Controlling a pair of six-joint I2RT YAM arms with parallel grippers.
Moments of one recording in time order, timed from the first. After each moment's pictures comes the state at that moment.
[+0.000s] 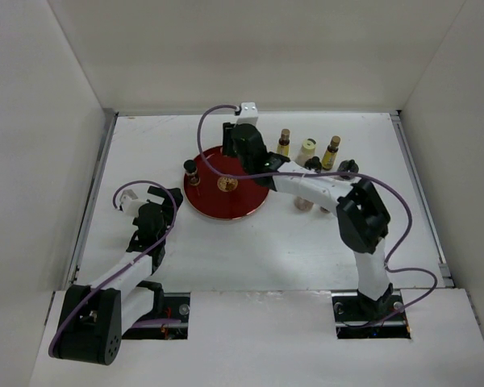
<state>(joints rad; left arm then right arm) -0.14 1.01 0.18 0.47 -0.28 -1.08 0.80 1.98 1.61 0.10 0.50 0.32</state>
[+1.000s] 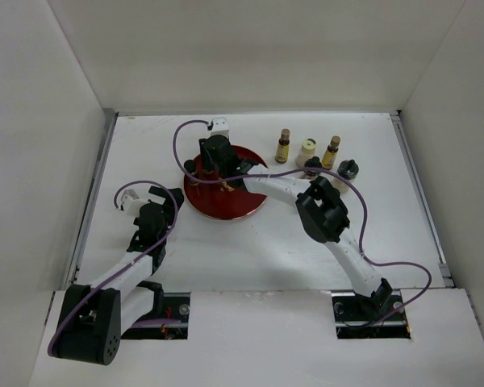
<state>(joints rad) -0.15 1.01 0.18 0.47 -0.29 -1.08 0.85 2.39 1.99 -0.01 0.42 0.36</state>
